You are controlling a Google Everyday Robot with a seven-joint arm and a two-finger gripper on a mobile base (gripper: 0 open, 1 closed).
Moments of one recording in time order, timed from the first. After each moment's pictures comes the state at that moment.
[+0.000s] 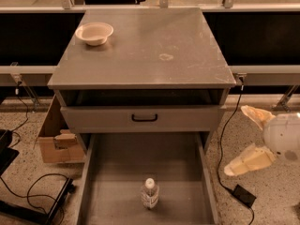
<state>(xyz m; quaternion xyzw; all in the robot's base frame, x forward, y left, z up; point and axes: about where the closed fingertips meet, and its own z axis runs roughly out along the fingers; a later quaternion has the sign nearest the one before) 0.436 -0.220 0.808 -0.50 0.75 0.15 0.40</state>
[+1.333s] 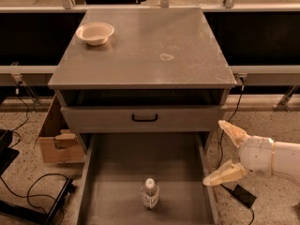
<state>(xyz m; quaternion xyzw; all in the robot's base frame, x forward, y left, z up) 0.446 -0.182 0.739 -0.49 0.68 0.22 0.49</state>
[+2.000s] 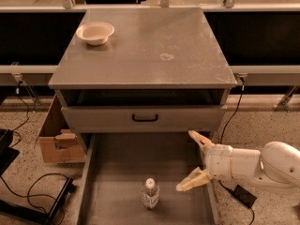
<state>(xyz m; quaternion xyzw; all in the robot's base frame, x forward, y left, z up) 0.465 -0.115 0.664 -0.52 0.66 0.25 0.49</state>
